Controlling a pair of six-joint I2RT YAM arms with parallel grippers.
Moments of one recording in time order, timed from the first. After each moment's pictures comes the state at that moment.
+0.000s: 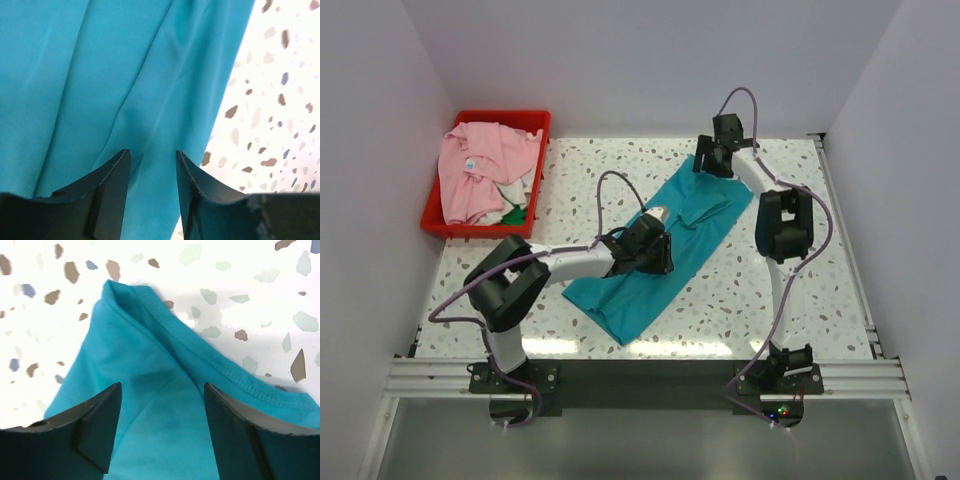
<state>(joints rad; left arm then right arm) -0.85 1.81 1.04 -0.06 -0.02 -0.68 0.20 2.39 2.05 -0.52 0.05 0.34</state>
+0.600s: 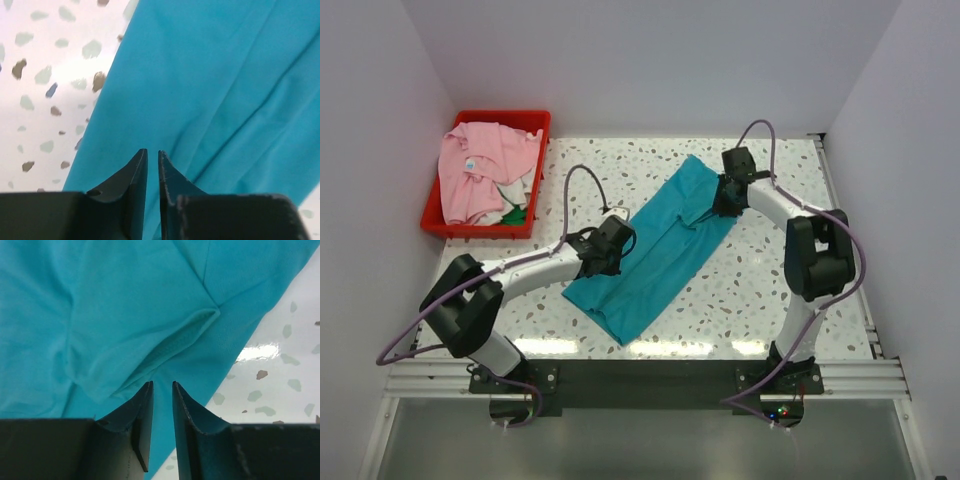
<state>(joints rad) -0.76 1.56 0.96 -0.39 -0.32 -0.48 0.22 1.88 1.40 -0.51 0.09 0.46</state>
